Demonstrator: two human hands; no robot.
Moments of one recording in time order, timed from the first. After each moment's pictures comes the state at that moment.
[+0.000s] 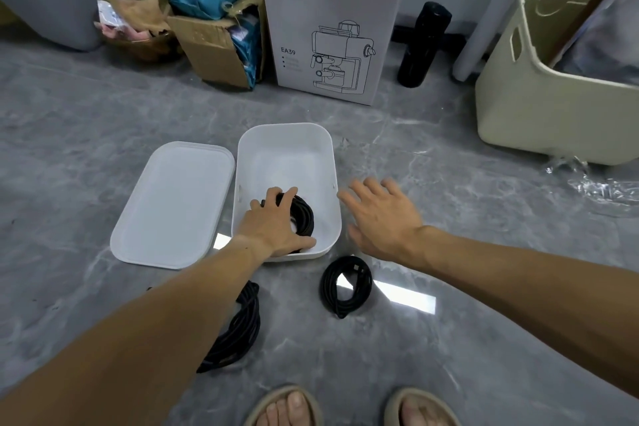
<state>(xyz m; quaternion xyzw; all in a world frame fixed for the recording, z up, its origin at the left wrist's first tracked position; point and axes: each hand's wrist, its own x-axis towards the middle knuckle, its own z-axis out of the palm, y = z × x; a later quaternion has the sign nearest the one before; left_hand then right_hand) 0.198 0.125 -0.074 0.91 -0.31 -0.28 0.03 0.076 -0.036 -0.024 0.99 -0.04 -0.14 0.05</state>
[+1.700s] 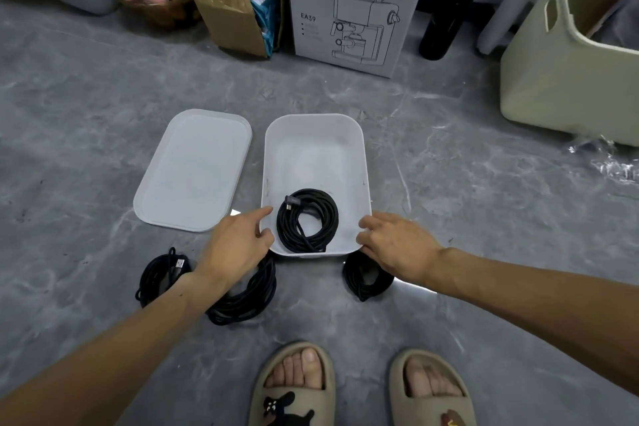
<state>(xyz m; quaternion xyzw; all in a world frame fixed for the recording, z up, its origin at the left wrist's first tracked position) 0.155 0.216 -0.041 0.93 -0.20 -0.23 0.21 0.025 -0.012 -0.051 0.97 0.03 -0.22 -0.10</state>
